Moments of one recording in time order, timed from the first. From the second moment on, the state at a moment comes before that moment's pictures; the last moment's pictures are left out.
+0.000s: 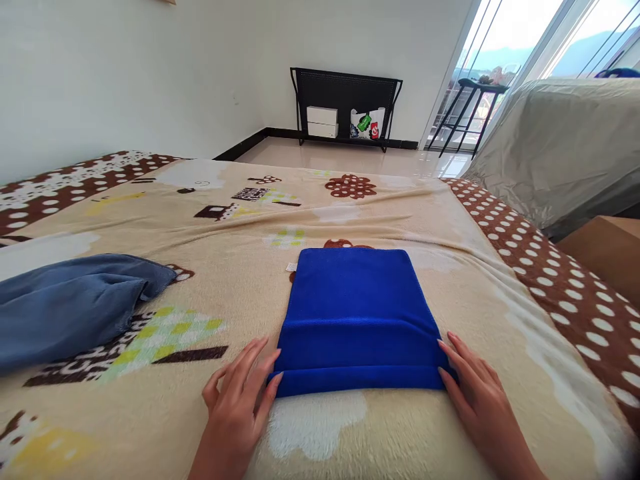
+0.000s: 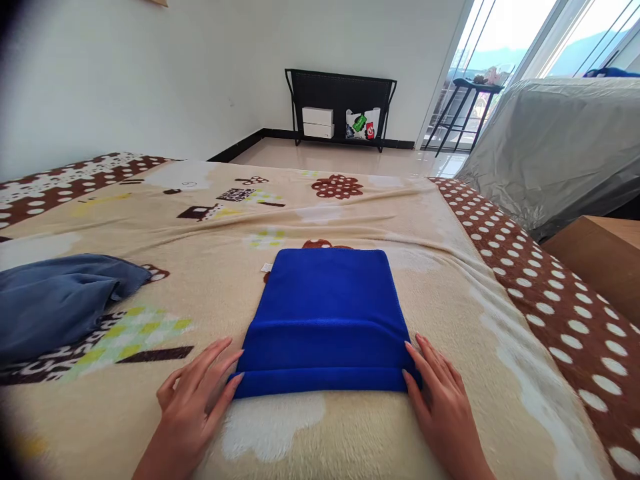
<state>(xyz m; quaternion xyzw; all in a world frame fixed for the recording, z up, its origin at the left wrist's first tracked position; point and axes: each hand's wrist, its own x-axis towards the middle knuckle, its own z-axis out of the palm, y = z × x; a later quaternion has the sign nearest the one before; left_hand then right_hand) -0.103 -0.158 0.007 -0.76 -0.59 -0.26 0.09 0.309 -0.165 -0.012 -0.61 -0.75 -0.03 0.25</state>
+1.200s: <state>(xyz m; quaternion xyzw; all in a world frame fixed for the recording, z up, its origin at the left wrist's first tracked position) -0.109 -0.164 0.023 -0.86 -0.45 -0.23 0.07 0.346 -0.172 -0.017 -0.50 -0.84 -0.03 0.21</state>
